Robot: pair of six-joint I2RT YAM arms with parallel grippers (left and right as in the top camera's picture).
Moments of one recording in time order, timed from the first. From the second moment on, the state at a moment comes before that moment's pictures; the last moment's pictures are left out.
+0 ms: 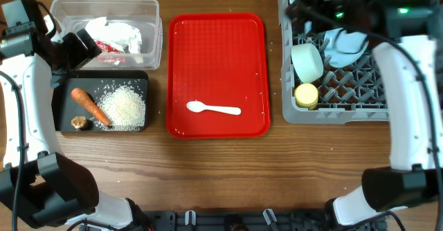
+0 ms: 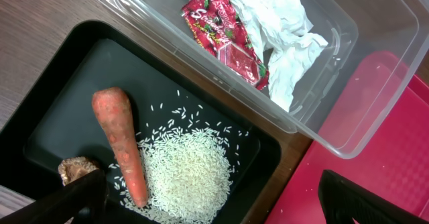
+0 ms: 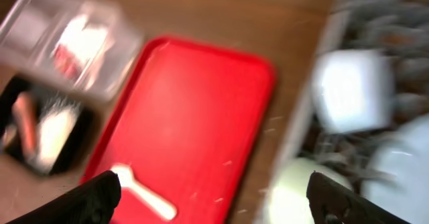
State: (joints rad) left arm 0.33 1.71 1.60 -1.06 0.12 -0.31; right arm 0.15 1.74 1.91 -1.08 -0.37 -0.09
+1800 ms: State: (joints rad) left arm 0.33 1.71 1.60 -1.06 0.12 -0.31; right arm 0.00 1.63 1.88 -1.21 0.07 0.24
